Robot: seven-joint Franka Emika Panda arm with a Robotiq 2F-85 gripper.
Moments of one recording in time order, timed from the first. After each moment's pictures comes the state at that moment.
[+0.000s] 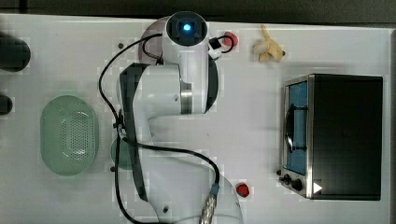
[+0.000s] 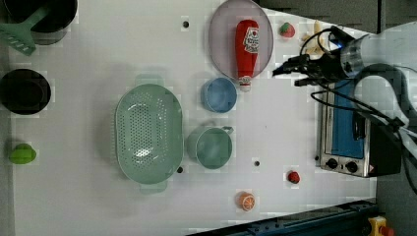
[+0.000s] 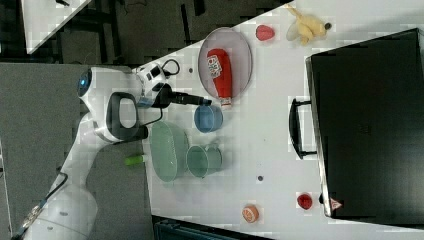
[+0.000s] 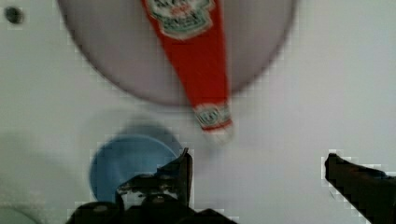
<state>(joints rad) -0.08 0.43 0.18 -1.80 0.01 0.56 -0.46</state>
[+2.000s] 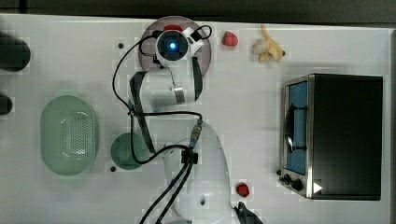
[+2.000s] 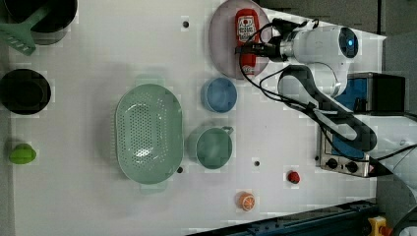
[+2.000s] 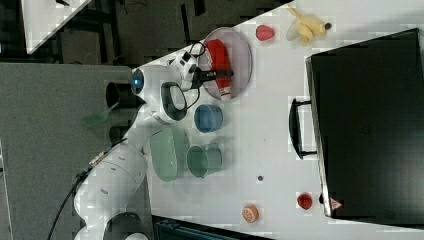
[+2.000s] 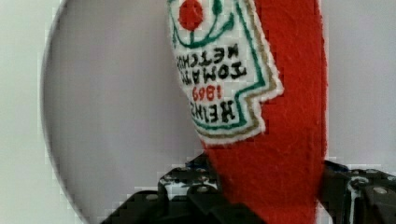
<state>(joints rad) -0.03 0.82 0.17 -1.64 -0.17 0.99 -0.54</state>
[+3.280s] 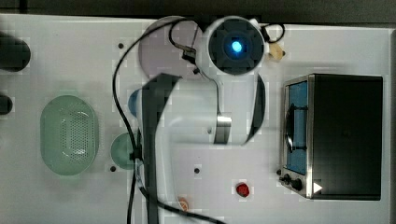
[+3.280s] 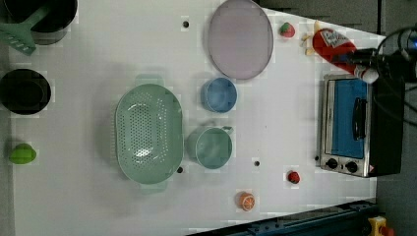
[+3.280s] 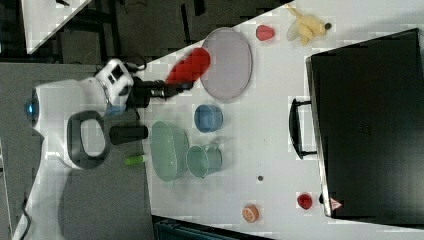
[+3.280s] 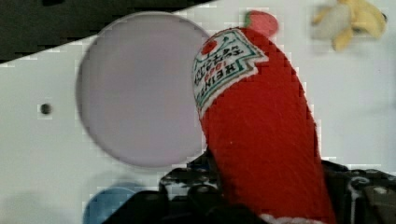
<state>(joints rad) -0.18 0.15 0.14 -1.92 0.01 0.64 -0.54</state>
